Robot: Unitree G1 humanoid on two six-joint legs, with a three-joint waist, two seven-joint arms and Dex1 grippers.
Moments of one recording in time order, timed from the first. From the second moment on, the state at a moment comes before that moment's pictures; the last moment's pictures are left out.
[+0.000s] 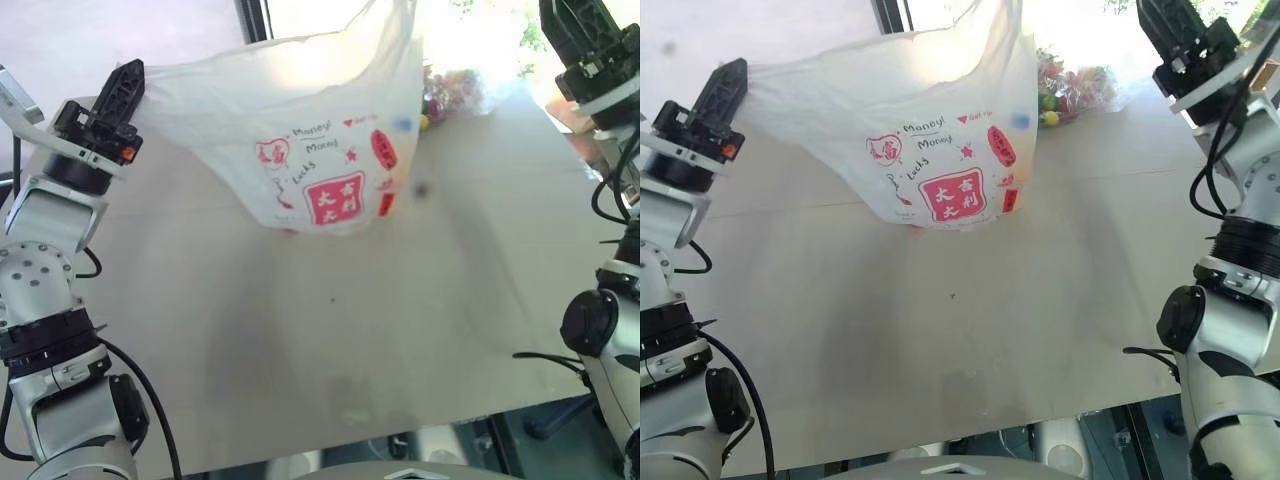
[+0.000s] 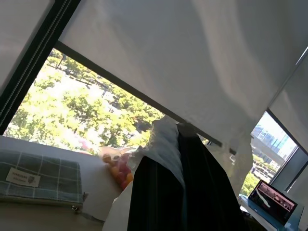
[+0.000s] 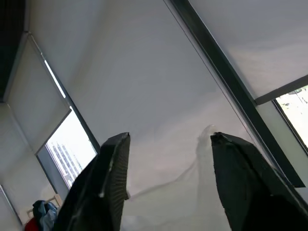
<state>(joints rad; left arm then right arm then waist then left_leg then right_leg) -0.53 0.73 0.52 0.02 -1.28 0.57 -0.37 -0.97 -0.53 -0.50 0.24 1.16 0.87 0.64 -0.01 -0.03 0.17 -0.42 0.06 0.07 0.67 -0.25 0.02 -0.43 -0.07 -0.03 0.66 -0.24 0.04</state>
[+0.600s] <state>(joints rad) 0.34 0.76 0.60 -0.43 -1.05 0.74 -0.63 -0.32 -0.62 -0.20 -0.13 0.88 0.83 0.84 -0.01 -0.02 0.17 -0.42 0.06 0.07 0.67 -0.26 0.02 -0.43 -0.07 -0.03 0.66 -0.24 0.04</state>
